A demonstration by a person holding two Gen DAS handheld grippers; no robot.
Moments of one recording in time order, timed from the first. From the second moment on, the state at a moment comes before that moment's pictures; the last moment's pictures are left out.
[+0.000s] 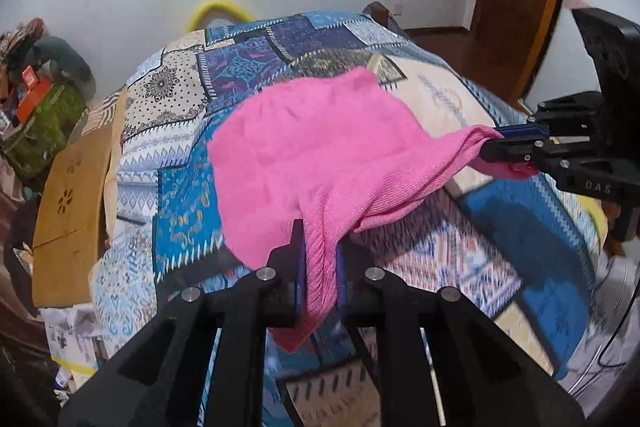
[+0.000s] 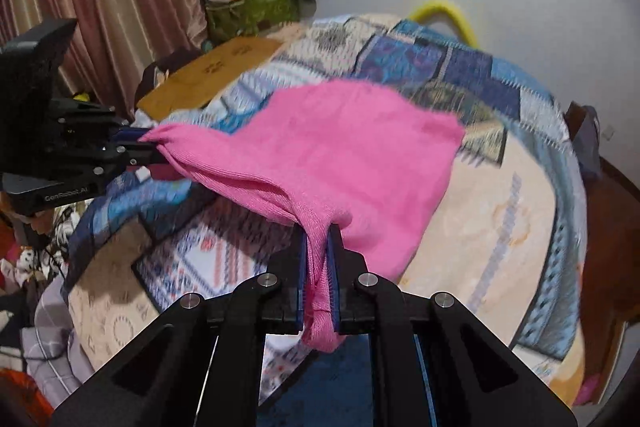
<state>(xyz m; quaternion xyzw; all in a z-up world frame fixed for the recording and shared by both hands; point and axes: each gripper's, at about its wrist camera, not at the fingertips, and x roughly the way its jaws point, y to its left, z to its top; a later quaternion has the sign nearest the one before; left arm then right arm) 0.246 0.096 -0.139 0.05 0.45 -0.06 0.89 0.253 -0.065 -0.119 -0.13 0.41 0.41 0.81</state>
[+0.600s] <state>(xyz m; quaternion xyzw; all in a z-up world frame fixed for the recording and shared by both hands) 0.403 0.144 -0.148 0.03 0.48 -0.07 0.87 0.388 -0.018 -0.125 -0.15 0.41 0.37 0.82</state>
